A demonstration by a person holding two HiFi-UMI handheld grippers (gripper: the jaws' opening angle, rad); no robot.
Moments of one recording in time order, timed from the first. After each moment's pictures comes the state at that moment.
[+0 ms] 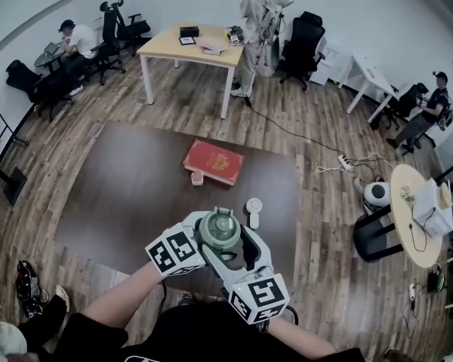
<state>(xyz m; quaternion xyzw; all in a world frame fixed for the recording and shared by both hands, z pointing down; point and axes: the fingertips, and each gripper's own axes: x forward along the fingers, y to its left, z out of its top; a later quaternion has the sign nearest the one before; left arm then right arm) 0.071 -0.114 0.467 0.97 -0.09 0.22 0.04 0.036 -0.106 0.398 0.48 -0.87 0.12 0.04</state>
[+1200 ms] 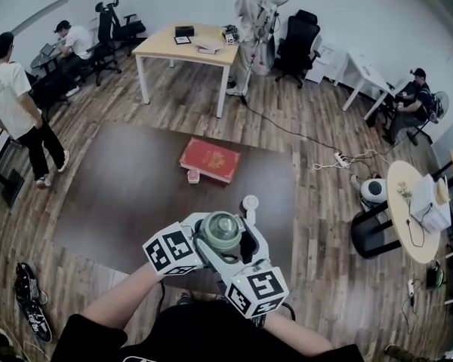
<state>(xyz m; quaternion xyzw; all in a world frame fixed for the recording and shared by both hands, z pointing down) 0.082 -0.093 0.455 0.98 -0.06 0.20 0.06 0.040 -0.109 0.386 0.48 -0.87 0.13 0.01</state>
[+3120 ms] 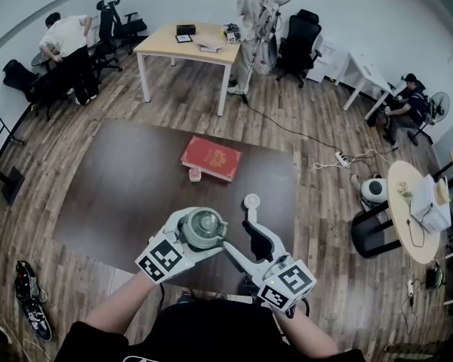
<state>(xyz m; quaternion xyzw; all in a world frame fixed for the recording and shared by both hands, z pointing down) 0.039 -0.119 0.463 0.97 -0.19 0.17 -0.01 0.070 -0.094 0.392 0.39 -0.91 0.12 -0.01</state>
